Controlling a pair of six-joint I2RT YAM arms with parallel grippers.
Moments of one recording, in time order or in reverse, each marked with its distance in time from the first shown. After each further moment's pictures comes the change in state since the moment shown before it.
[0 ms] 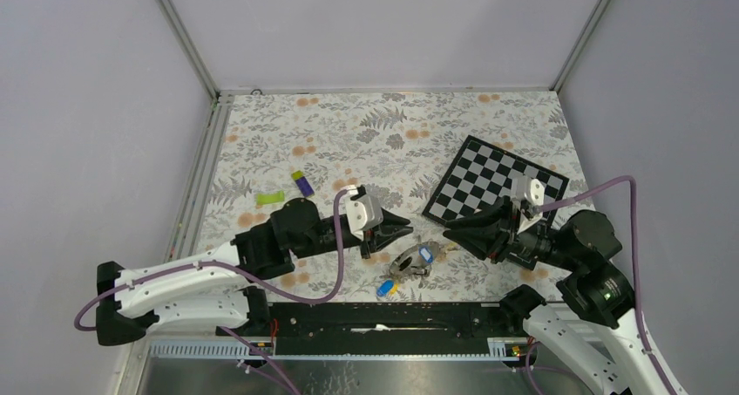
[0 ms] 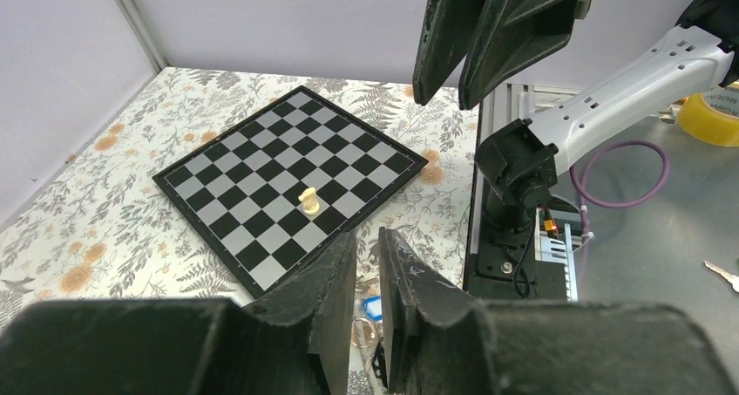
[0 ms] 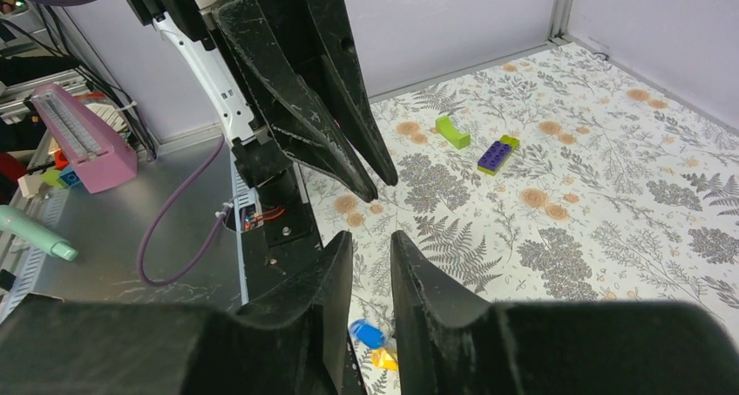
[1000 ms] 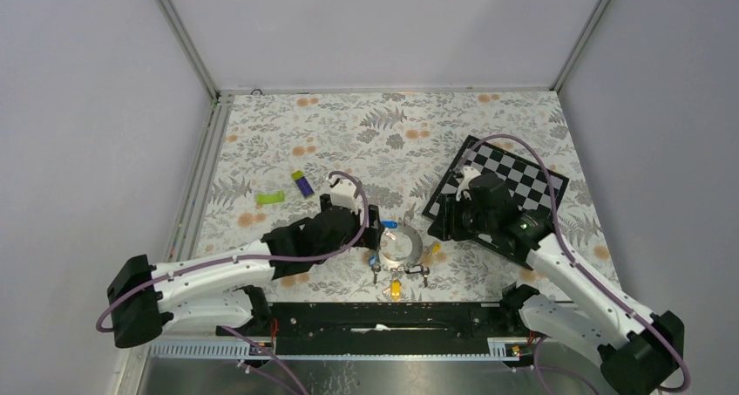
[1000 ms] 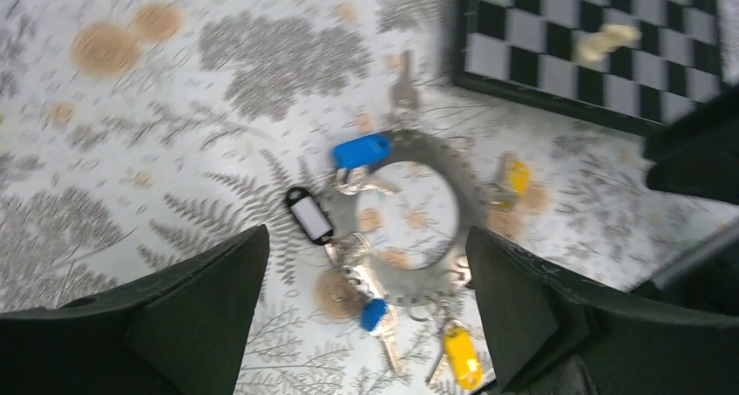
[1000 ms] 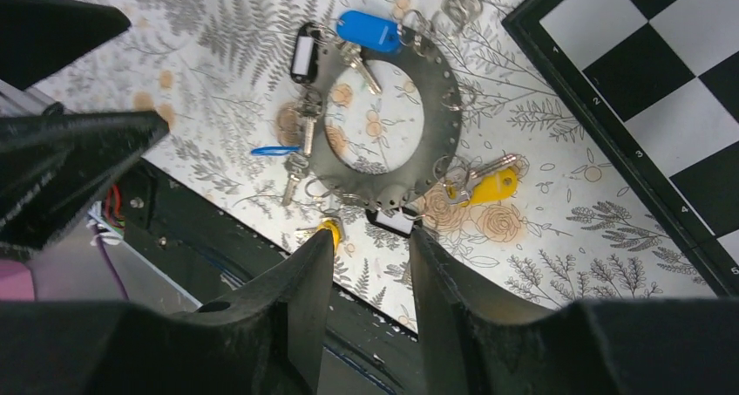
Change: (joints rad) left arm 0.105 0.087 -0.219 -0.216 -0.570 -0.633; right arm -0.003 0.436 -0.132 -0.245 0.444 0.296
